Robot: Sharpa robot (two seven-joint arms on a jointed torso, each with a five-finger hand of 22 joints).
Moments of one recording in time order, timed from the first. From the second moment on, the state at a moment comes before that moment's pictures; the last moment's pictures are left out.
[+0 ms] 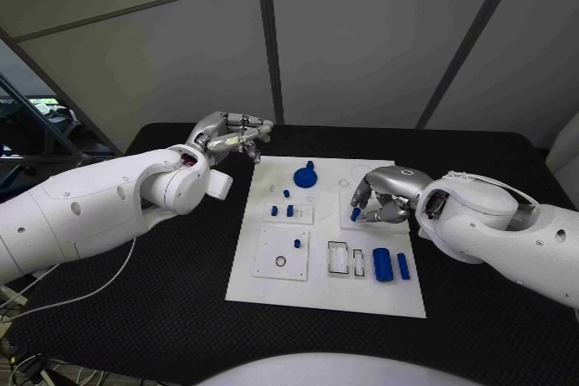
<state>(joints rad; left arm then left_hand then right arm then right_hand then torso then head) 1.13 -0.87 0.09 1.43 -0.22 -0.26 0.29 1.40 -0.11 0.30 0.14 0.27 0.98 0.18 0.17 0.07 1.05 0.09 0.44 0.27 1.20 0.01 0.97 0.51 0.19 1.24 0.11 0.51 0.90 1.10 -0.85 0.07 1.66 -1.67 -0.08 -0.21 1.54 -0.08 0.11 0.22 0.15 1.02 0.16 0.08 0.08 1.09 0.09 0.22 0.06 1.46 0.01 1.07 0.90 0.15 1.18 0.11 1.11 0.93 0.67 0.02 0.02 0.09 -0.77</state>
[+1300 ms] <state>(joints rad) 1.13 -0.87 0.09 1.43 -0.22 -0.26 0.29 1.41 -0.11 0.30 0.14 0.27 0.98 0.18 0.18 0.07 1.05 0.09 0.45 0.27 1.20 0.01 0.97 0.50 0.19 1.24 0.11 0.51 0.90 1.10 -0.82 0.05 1.63 -1.69 -0.07 -0.20 1.56 -0.07 0.36 0.14 0.11 1.13 0.14 0.08 0.07 1.23 0.08 0.11 0.06 1.47 -0.01 1.18 1.01 0.13 1.24 0.09 1.22 1.07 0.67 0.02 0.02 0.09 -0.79</state>
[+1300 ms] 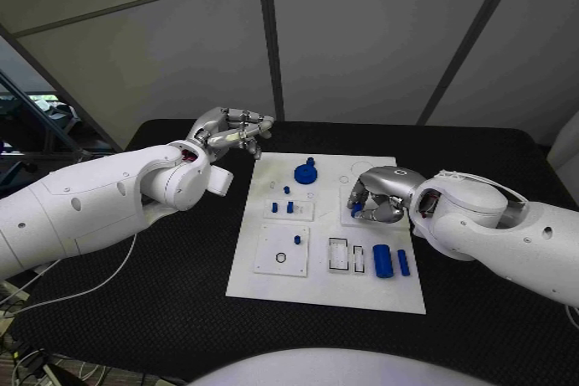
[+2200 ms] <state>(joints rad) 1.13 -0.86 0.09 1.43 -0.22 -0.26 0.29 1.41 -0.11 0.30 0.14 0.27 0.98 0.18 0.18 0.07 1.04 0.09 0.45 0.27 1.20 0.01 0.97 0.50 0.19 1.24 0.11 0.51 0.90 1.10 -0.88 0.09 1.85 -1.70 -0.13 -0.19 1.51 -0.09 0.45 0.08 0.11 1.14 0.15 0.07 0.07 1.25 0.08 0.07 0.07 1.47 -0.01 1.21 1.02 0.12 1.25 0.09 1.25 1.10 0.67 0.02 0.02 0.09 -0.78</state>
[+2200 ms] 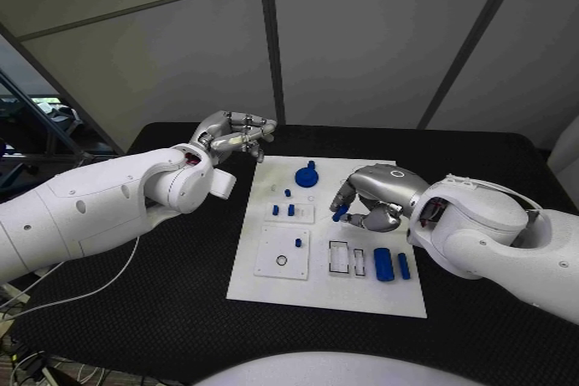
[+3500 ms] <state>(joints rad) 1.13 -0.80 0.09 1.40 -0.22 -0.25 0.29 1.41 -0.11 0.30 0.14 0.27 0.98 0.18 0.18 0.07 1.04 0.09 0.45 0.27 1.20 0.01 0.97 0.50 0.19 1.24 0.11 0.51 0.90 1.05 -0.60 -0.02 1.71 -1.73 -0.18 -0.12 1.49 -0.11 0.48 0.06 0.12 1.14 0.14 0.07 0.07 1.25 0.08 0.06 0.06 1.47 -0.01 1.23 1.04 0.12 1.25 0.09 1.26 1.11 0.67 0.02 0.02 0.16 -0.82</state>
